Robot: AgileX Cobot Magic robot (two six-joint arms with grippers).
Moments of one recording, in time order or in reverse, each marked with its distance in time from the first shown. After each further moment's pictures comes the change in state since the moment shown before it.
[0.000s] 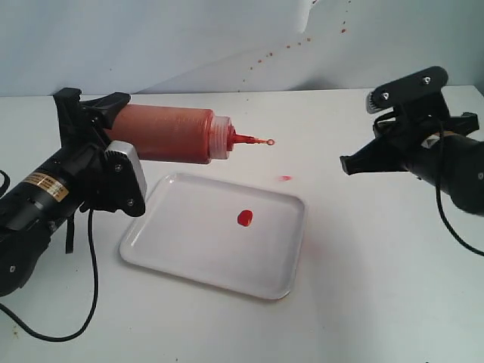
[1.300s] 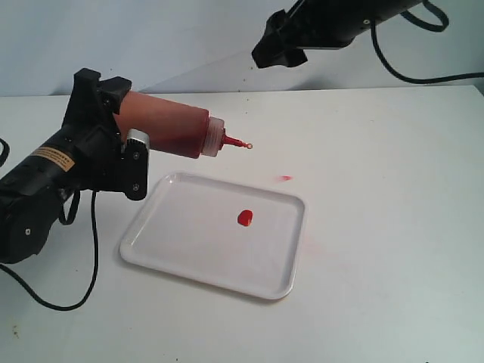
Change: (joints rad) left arm 0.000 0.000 -0.113 -0.129 0.153 0.339; right arm 0.032 0.100 -0.887 0.048 1.193 -0.035
